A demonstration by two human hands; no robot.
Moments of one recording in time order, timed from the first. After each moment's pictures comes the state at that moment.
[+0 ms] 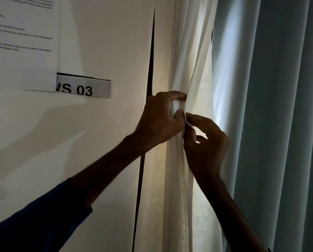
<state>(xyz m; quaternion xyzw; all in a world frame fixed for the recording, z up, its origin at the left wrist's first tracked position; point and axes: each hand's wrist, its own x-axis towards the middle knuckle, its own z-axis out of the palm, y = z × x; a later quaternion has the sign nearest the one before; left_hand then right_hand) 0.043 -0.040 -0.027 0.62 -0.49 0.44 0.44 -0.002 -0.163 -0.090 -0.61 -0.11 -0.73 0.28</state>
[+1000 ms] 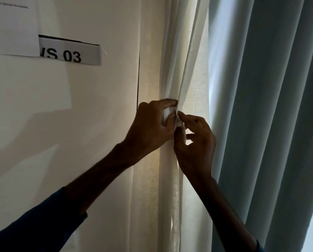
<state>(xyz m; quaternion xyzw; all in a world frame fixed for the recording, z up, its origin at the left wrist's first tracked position) 0.037 -0.036 -0.108 0.63 -0.49 0.41 0.43 -0.023 -0.153 -0.163 -0.67 -0.07 -0.68 0.28</state>
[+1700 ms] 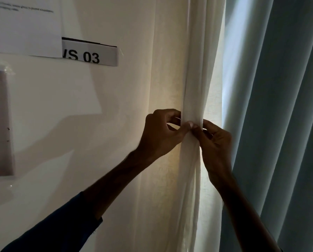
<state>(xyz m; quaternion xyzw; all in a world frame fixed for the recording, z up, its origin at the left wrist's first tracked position) 0.046 -0.033 -0.129 0.64 -0.45 0.27 0.56 -0.027 -0.164 -0.161 -0.66 -0.09 -0.54 0.51</state>
